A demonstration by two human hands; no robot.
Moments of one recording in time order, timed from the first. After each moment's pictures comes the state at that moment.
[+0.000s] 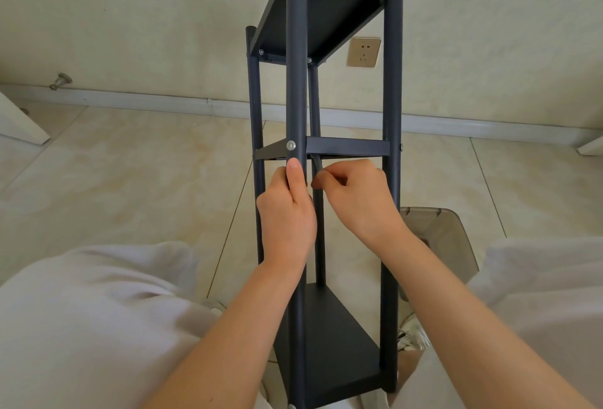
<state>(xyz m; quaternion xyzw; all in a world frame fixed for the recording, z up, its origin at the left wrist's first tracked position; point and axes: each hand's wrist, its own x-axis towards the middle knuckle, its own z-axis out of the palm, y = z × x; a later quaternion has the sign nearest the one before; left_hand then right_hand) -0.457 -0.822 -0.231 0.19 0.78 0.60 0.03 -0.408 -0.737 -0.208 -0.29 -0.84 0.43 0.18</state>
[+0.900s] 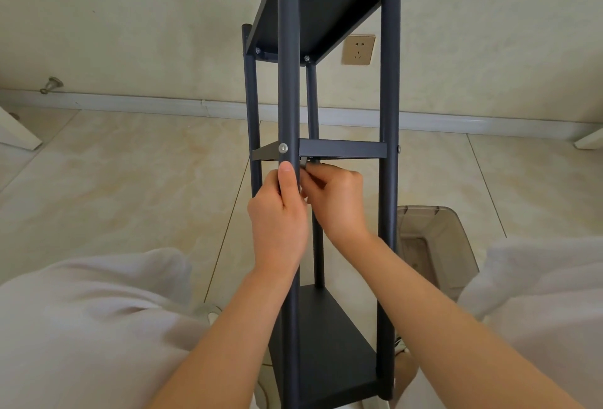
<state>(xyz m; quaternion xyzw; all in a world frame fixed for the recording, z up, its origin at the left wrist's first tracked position) -0.464 -0.822 -0.237 0.18 0.77 0.61 0.06 -0.435 -0.738 -0.252 -0.21 -0.82 0.39 0.36</state>
